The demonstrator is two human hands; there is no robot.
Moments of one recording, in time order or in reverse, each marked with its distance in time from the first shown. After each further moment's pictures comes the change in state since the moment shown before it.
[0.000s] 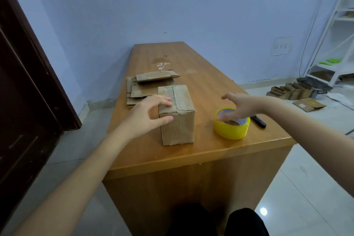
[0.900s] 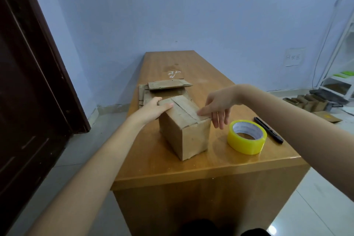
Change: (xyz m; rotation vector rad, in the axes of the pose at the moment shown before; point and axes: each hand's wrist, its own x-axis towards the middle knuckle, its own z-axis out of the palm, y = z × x) left_hand 0.047 -0.026 -0.018 -0.231 -0.045 -0.619; right_hand 0.023 -0.105 -0.045 0.178 -0.330 -0.118
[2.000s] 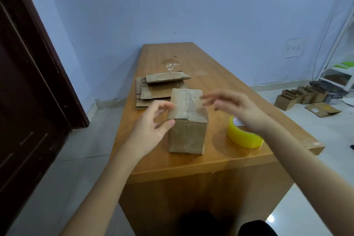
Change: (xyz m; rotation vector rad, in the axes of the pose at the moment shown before) left_hand -0.085 -0.010 0.028 -0.101 0.121 0.476; right_hand -0.024 0.048 0.069 0.535 0.637 -0.713
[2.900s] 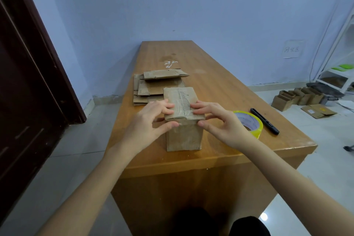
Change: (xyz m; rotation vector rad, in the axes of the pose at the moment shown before) left_hand 0.006 -0.026 0.002 0.297 0.030 0.310; right_hand -0.017 0.038 0.036 -0.120 0.085 -0.198
